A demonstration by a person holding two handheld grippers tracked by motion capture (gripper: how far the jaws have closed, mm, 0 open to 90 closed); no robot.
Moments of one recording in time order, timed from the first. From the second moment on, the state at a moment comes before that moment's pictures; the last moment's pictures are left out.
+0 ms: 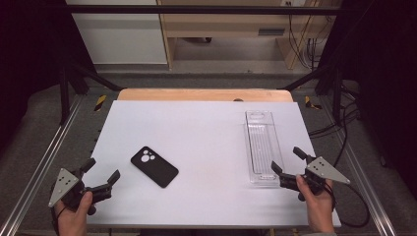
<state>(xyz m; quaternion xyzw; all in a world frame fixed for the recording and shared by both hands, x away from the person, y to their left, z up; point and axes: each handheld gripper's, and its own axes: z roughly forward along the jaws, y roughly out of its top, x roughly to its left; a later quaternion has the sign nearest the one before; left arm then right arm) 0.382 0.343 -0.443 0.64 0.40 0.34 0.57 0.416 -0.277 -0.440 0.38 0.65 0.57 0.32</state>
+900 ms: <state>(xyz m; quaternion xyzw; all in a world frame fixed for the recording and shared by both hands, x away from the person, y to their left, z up) 0.404 0.312 -0.447 0.66 0.41 0.32 0.54 0.411 -0.283 -0.438 0.40 0.63 0.57 0.34</state>
